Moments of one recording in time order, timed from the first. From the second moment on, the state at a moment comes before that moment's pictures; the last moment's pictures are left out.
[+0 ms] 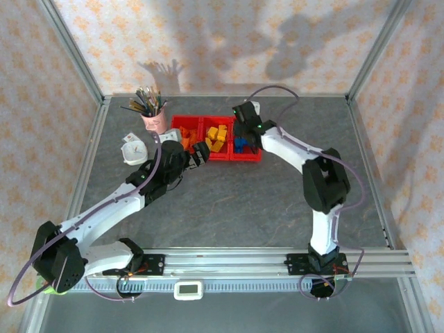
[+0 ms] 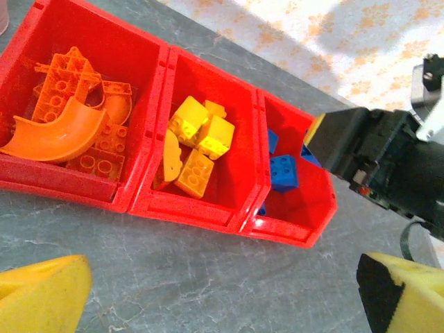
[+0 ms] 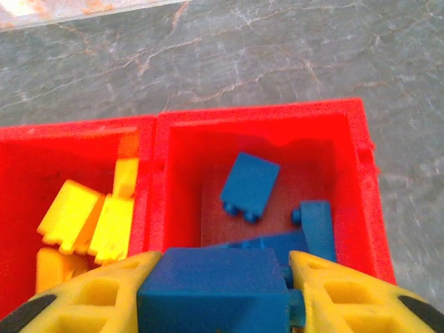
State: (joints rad) left arm -0.55 1.17 0.82 -0.17 -0.23 -0.79; right arm 0.54 1.98 1.58 -0.40 0.29 0.51
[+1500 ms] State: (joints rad) left arm 0.02 1.42 0.22 0.87 -0.37 -0.22; right arm 0.01 1.47 0.39 0.67 0.35 0.30
